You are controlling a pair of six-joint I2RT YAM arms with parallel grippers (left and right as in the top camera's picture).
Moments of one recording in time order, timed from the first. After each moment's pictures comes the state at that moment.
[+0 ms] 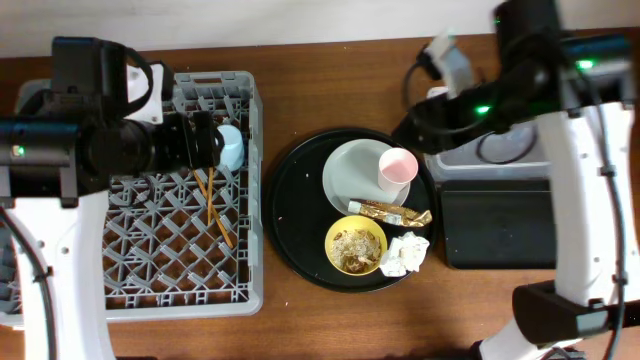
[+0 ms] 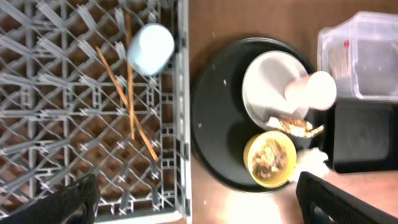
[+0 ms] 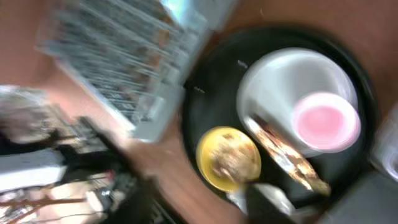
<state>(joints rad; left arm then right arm) -0.08 1.57 2.08 -1.59 0.20 -0.16 0.17 1.77 2.21 -1.68 -0.56 -0.18</state>
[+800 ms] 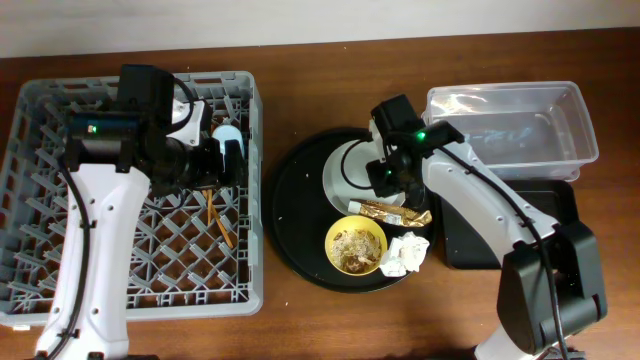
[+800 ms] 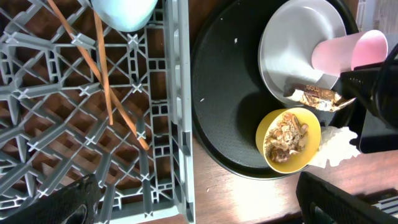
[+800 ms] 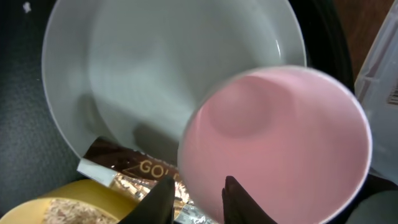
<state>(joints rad) -0.09 1.57 1.70 -1.41 0.26 -0.13 0.36 1.78 1.32 -0.86 0.00 0.08</state>
